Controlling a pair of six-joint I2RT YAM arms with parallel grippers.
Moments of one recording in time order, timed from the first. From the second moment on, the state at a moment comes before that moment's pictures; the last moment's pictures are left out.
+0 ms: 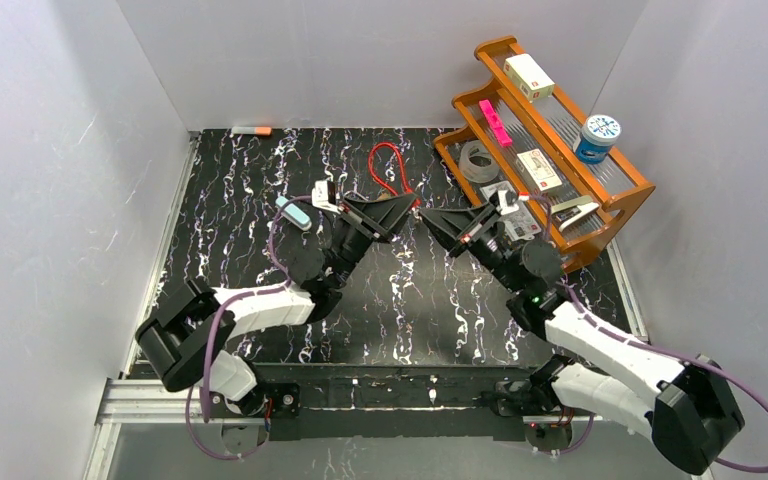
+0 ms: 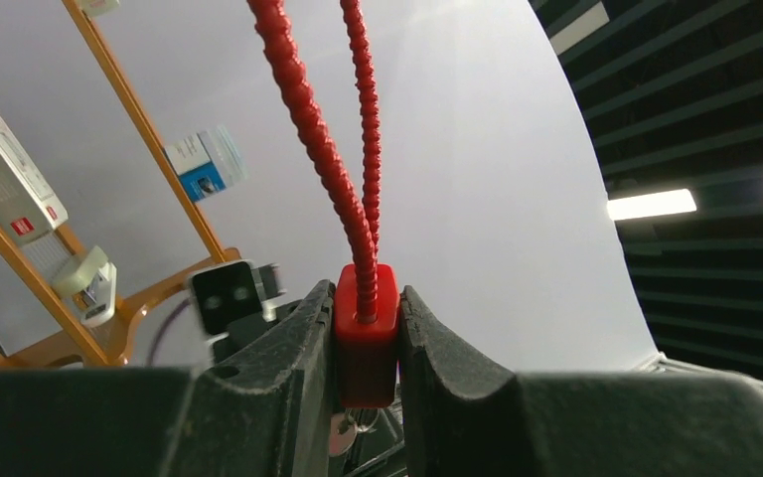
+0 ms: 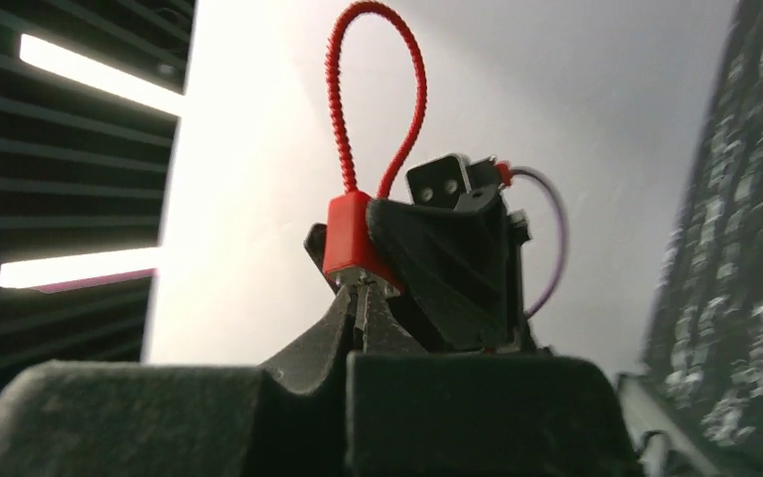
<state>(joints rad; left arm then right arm) -0.87 1.47 0.63 1.40 -0.08 -1.39 0.71 0.97 0.45 0.87 -0.11 1.72</state>
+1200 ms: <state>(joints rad) -0.86 1.38 0.70 1.03 -0.30 -1.34 0.73 1.03 0.76 0.34 0.03 1.04</state>
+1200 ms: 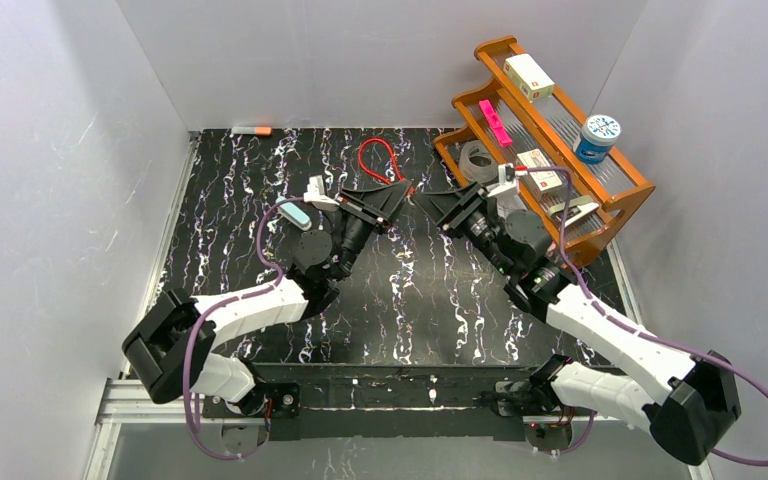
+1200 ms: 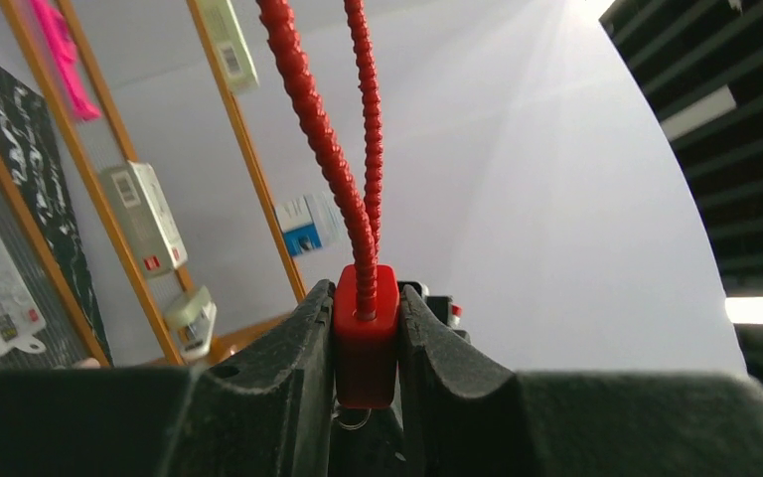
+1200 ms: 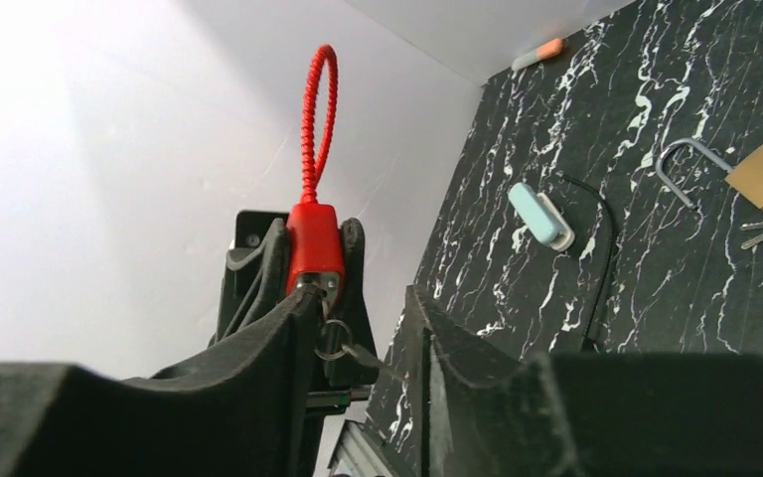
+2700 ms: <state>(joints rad) -0.82 1.37 0.69 1.12 -0.12 -1.42 0.73 0.91 0.58 0.64 -0.04 1.10</state>
